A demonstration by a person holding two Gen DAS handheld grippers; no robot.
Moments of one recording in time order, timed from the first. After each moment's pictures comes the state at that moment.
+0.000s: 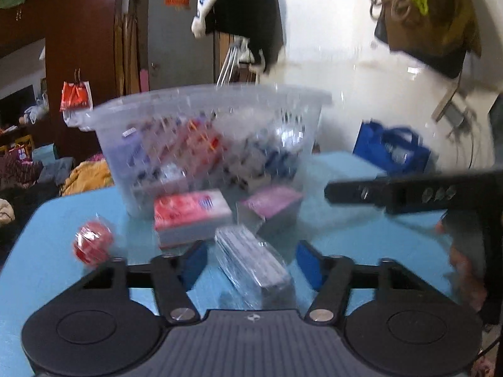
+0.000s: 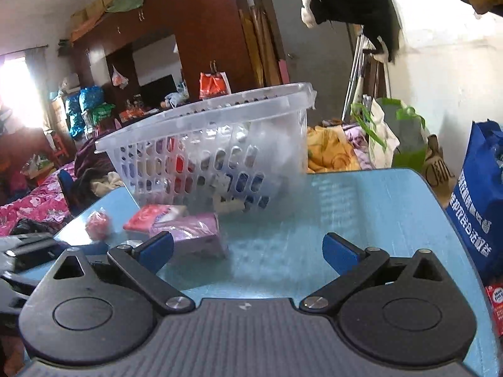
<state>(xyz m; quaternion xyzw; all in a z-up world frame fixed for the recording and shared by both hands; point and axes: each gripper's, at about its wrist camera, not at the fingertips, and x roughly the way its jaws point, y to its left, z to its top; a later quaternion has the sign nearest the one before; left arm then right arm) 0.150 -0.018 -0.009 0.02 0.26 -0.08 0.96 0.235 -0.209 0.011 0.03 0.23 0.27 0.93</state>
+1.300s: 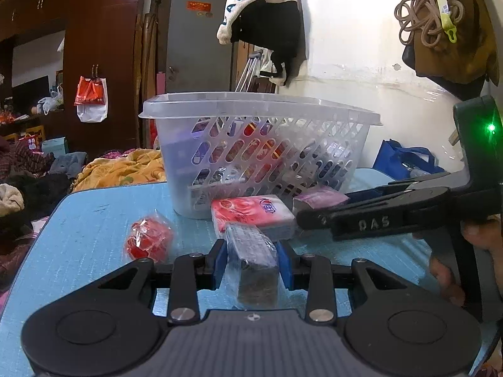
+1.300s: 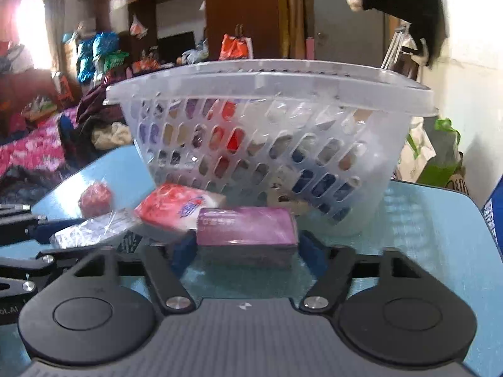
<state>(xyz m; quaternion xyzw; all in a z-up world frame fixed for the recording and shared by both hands) 0.142 0.047 -0.008 -0.02 0.23 -0.07 0.97 0.258 -0.135 0.002 -0.05 0.28 0.29 0.92</state>
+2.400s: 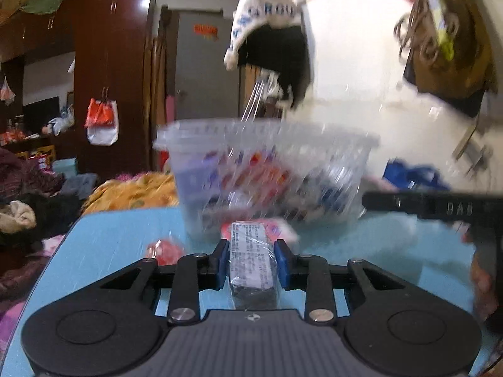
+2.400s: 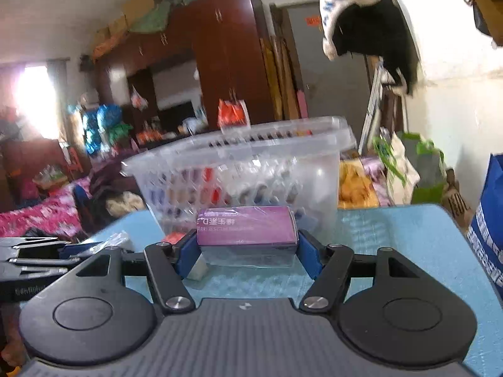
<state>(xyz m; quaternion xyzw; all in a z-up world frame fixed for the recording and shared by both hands) 0.123 0.049 0.006 -0.02 0.17 -0.05 0.98 0.212 -0.190 0.022 0.04 0.15 0.31 0.94</state>
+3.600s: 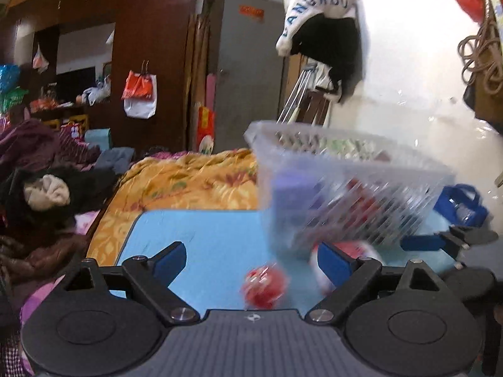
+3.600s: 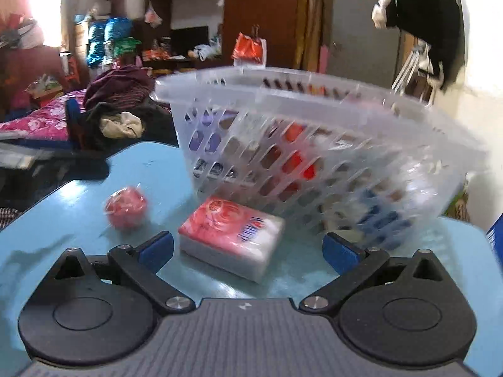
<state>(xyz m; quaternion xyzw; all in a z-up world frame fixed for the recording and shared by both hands) 0.159 0.136 0.028 -0.05 0.23 0.02 0.97 0.261 -0.054 0.001 -0.11 0.28 0.28 0.91</state>
